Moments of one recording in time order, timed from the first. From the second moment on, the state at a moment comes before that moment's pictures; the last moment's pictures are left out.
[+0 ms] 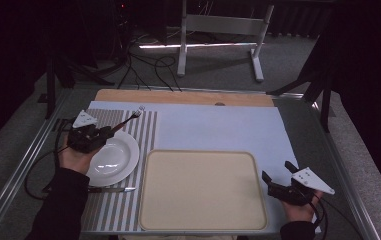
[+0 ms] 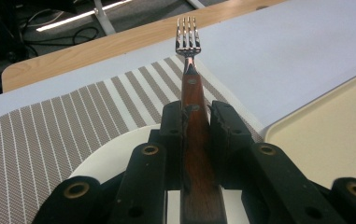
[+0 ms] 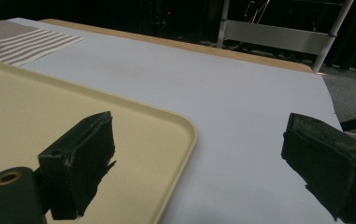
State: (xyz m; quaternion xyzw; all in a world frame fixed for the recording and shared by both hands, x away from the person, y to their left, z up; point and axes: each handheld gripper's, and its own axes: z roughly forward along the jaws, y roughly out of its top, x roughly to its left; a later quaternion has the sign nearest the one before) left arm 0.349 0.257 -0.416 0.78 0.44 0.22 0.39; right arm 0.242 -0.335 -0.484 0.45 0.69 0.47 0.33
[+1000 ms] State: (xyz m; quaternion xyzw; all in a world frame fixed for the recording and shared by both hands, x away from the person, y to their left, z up) left arm 0.327 0.224 -0.422 0.77 0.44 0.23 0.40; right arm 0.243 -0.334 -0.484 0.45 0.69 0.47 0.33
